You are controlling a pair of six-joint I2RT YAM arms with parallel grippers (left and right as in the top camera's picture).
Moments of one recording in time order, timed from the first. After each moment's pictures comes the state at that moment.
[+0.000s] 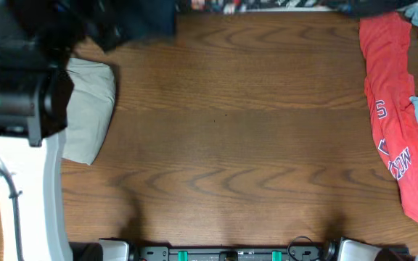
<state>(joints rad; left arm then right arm) -0.10 1.54 2.12 -0.96 0.07 -0.32 -0.25 1.45 1.87 -0.70 -0.16 0.30</state>
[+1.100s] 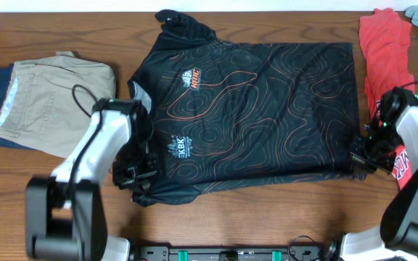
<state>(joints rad) -0.12 1.64 1.03 -1.41 0.18 -0.32 -0.33 1.68 1.13 -1.28 -0.03 0.21</state>
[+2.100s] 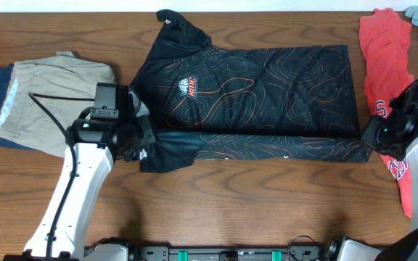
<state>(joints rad) -0.08 1.34 0.99 -0.85 0.21 -0.44 -0.36 1.41 1.07 -0.93 -0.07 0.22</state>
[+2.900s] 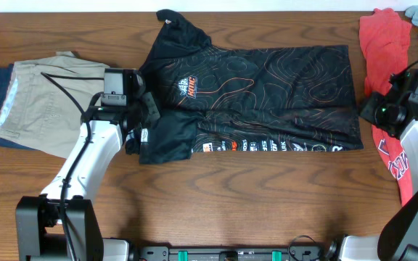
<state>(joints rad) -0.07 1.55 0.99 -0.43 0.19 -0.44 -0.35 1.58 1.06 -0.53 -0.18 0.23</state>
